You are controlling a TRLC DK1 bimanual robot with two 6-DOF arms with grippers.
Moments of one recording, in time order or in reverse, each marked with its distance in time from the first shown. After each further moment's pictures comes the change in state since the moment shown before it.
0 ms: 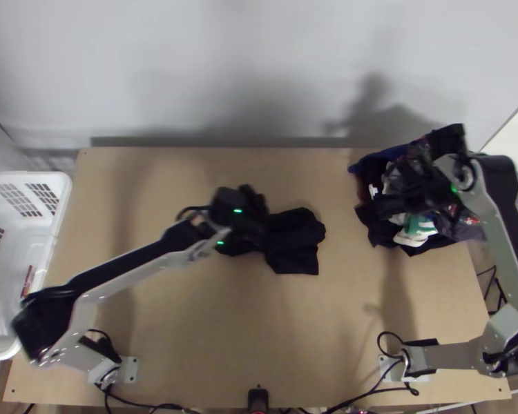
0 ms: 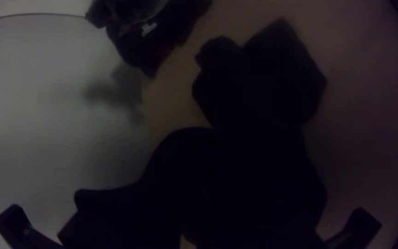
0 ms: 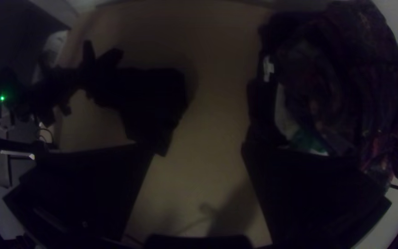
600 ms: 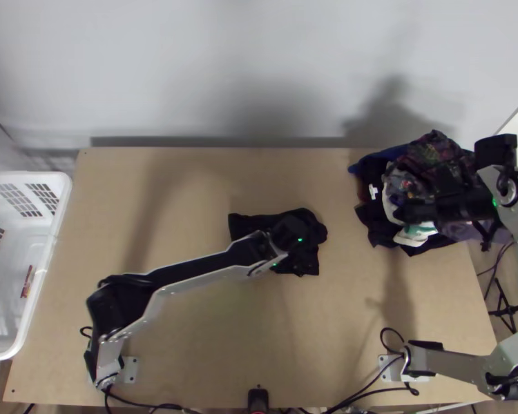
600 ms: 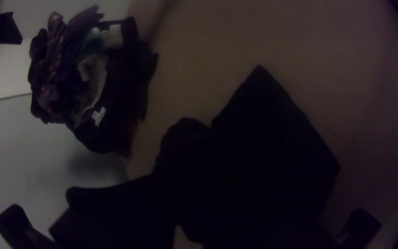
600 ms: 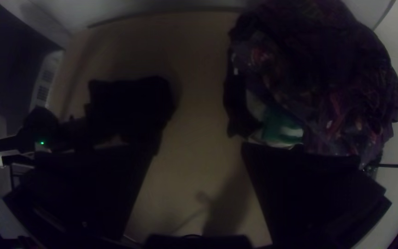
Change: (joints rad) left arm -0.219 0.337 0.248 0.039 -0.003 0.181; right arm -0.169 -0.120 -0.032 -0.038 -0.037 -0.048
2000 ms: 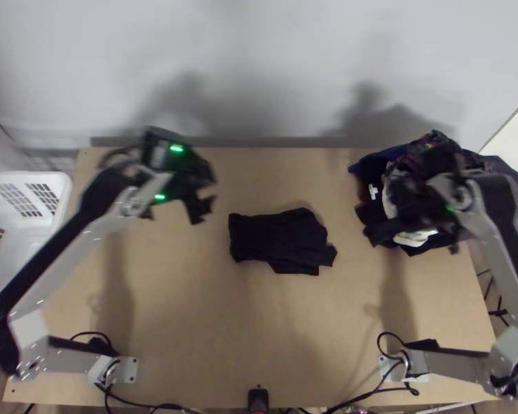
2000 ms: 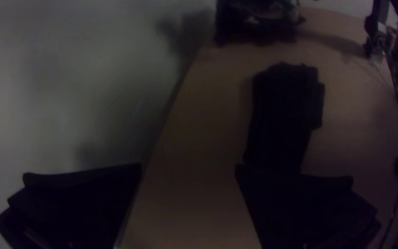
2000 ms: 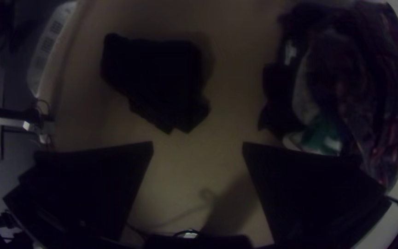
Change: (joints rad) left arm 0.482 -0.492 0.148 -0.685 0.102 -0.687; right arm 0.255 0.030 -0.093 0.023 0.064 0.001
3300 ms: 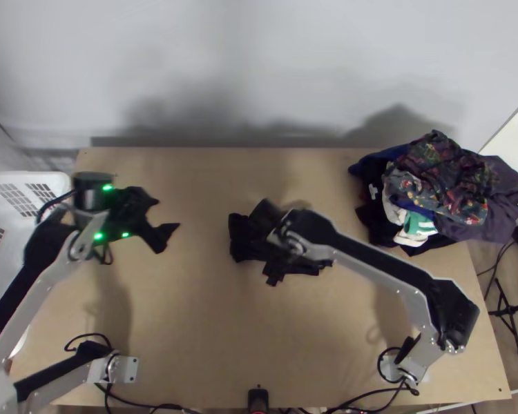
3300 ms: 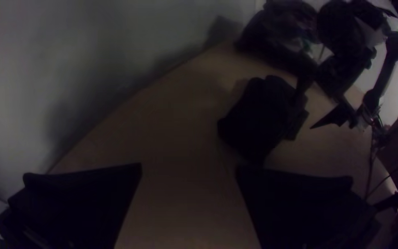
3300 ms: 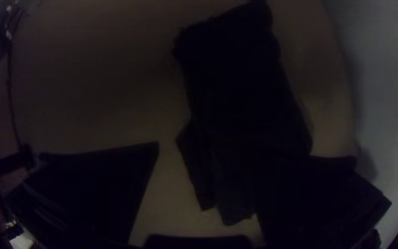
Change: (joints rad) left arm 0.285 -0.371 -0.516 0.105 0.304 -0.330; right arm 0.752 0.398 -0.012 0.385 0.354 -0.146
